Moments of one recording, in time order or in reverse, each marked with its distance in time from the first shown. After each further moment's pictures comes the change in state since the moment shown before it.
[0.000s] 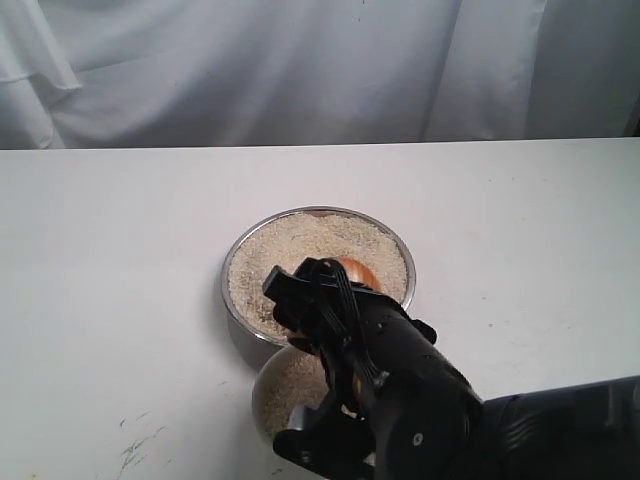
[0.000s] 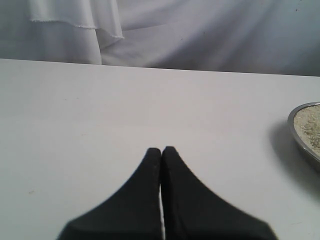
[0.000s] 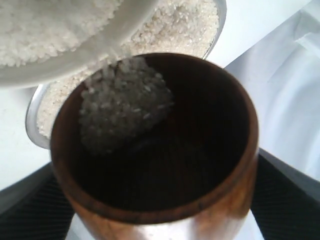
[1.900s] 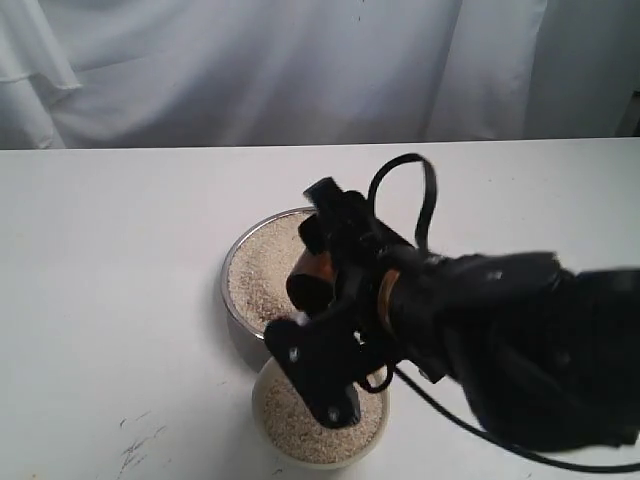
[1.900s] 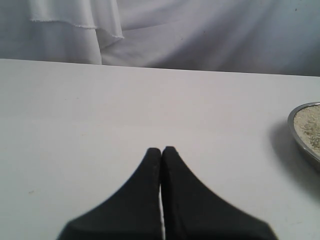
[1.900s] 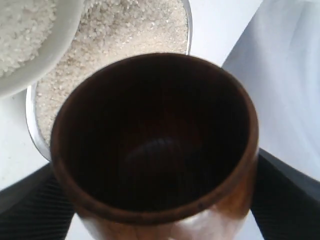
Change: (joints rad) left arm 0.000 0.000 0.000 0.000 0.000 0.000; right arm -0.133 -0.134 -0.101 0.381 -0.185 -0.085
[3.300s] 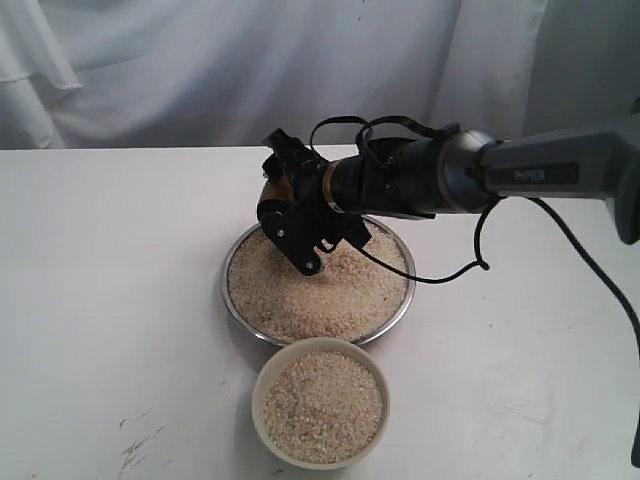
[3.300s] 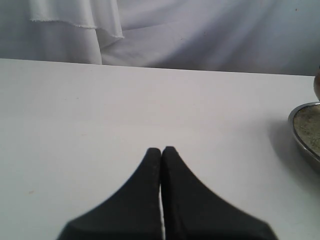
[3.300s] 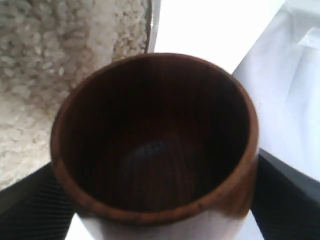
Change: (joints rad) left arm 0.000 0.000 0.000 0.000 0.000 0.000; right arm -0.426 0.661 -0.653 0.287 -0.546 -0.723
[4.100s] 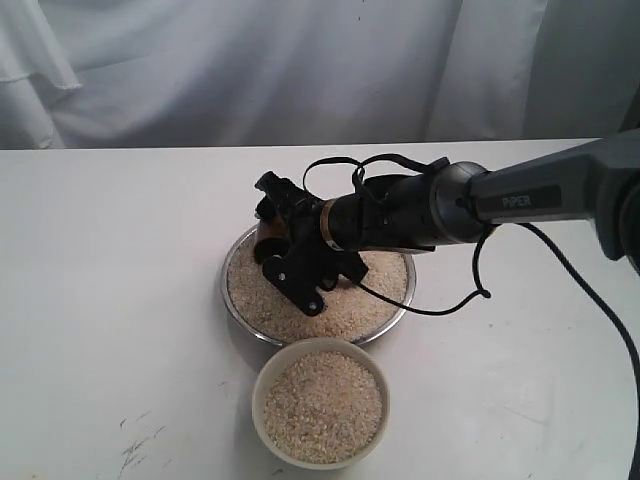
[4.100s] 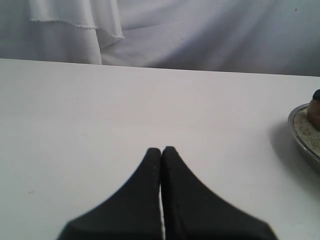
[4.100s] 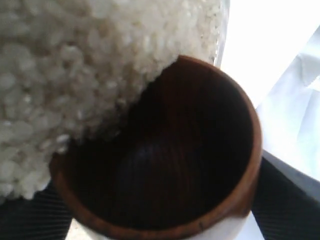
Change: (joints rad) left arm 0.000 0.000 0.000 0.000 0.000 0.000; right arm 0.023 0.029 0.094 0.005 -0.085 -0.050
